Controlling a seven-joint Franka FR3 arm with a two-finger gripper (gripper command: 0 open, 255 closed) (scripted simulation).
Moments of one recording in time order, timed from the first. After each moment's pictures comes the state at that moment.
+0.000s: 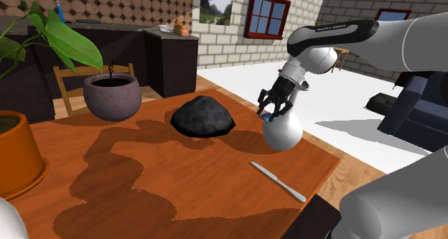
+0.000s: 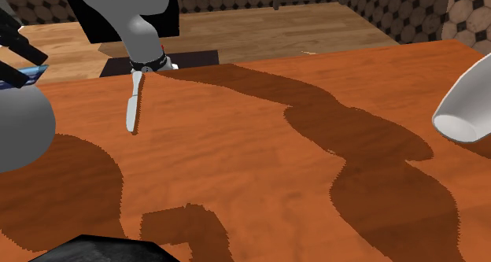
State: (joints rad) arm -0.37 -0.29 -0.01 -2.20 0.52 1.66 1.02
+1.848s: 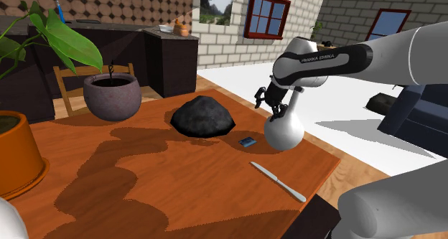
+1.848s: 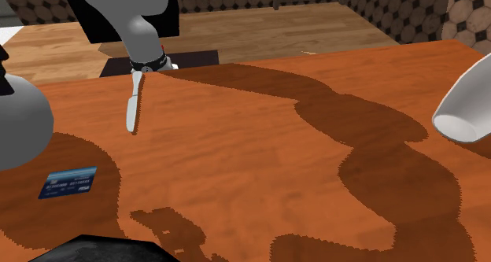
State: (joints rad) arm -0.44 -0.41 0.21 -2.40 0.18 2.21 1.23
